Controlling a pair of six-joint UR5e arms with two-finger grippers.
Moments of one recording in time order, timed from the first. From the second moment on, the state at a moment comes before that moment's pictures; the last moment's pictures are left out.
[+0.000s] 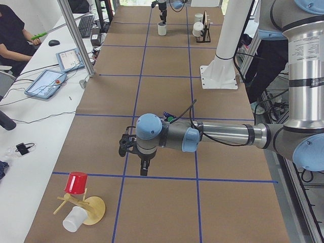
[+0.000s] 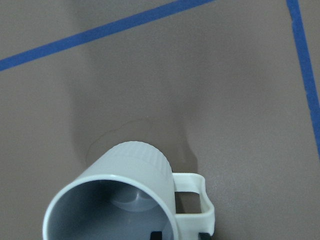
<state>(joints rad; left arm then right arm) -1.59 -1.44 -1.75 -1.69 -2.41 -0.06 1.20 -1.67 1.70 -1.34 2.41 0.74</state>
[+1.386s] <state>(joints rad) -1.59 -1.45 -1.74 -1.69 -2.42 -0.06 0.87 -1.14 1.81 -1.41 2.25 1.34</state>
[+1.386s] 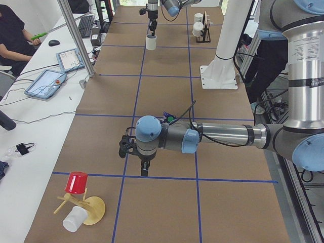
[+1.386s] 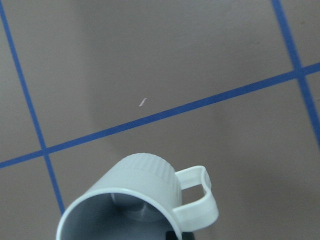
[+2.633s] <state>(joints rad) -1.59 -1.46 -1.71 -1.68 -2.42 -0.06 0.71 -0.80 1.47 -1.41 2.10 1.45</state>
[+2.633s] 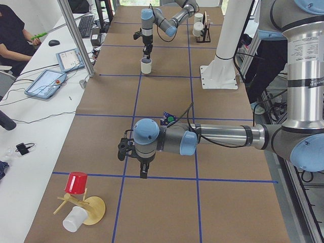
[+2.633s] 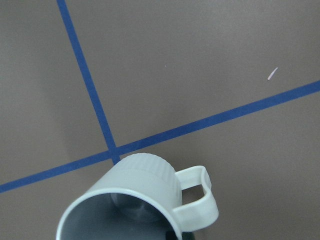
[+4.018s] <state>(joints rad) -1.45 -1.51 -1.99 -1.67 -2.49 -0.48 0.85 -0.93 1.64 -1.42 2.23 1.44</state>
